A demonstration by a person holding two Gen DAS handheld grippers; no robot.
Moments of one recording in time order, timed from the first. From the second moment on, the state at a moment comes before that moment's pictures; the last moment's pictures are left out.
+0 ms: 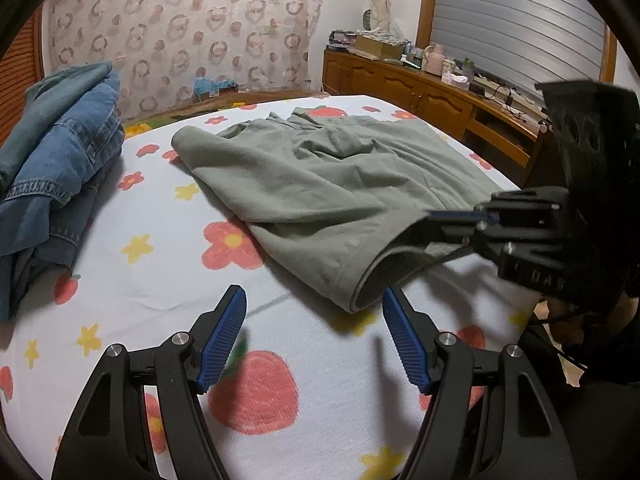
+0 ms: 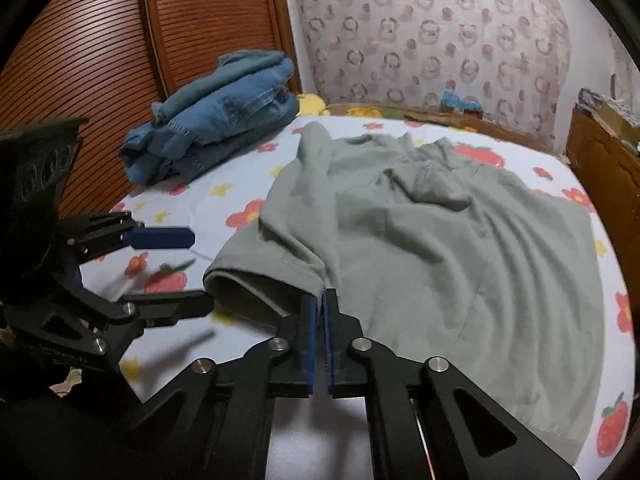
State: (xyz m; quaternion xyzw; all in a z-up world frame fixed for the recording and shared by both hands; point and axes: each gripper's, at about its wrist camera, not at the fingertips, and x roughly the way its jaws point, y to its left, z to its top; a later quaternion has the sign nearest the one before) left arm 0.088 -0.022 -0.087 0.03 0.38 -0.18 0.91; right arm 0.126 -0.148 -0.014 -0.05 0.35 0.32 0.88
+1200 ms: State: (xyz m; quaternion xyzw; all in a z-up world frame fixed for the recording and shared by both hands) left arm 0.121 -0.111 -0.079 0.11 0.38 -0.26 0.88; right arm 0.075 -0.256 0.012 -0.01 0.32 0.18 0.93
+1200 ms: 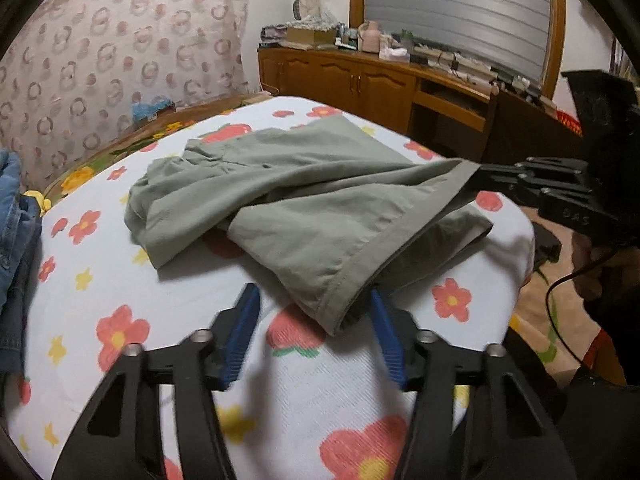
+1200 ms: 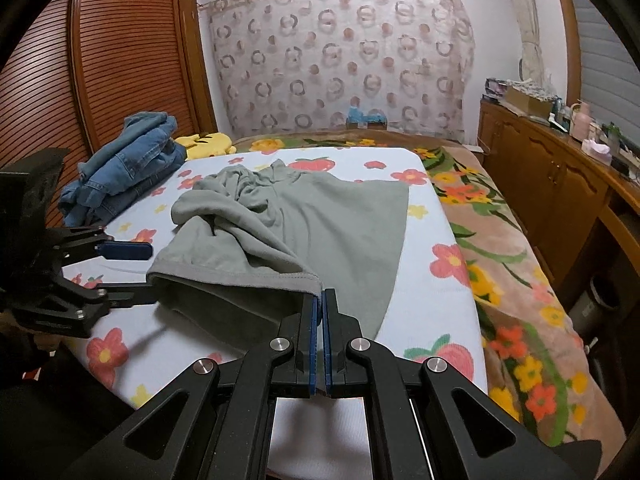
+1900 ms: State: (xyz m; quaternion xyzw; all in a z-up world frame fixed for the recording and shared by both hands) left arm 0.116 -0.114 -0.074 0.10 0.37 -0.25 0.89; right arm 0.072 -0.267 0.003 -0.01 0.35 0.19 0.92
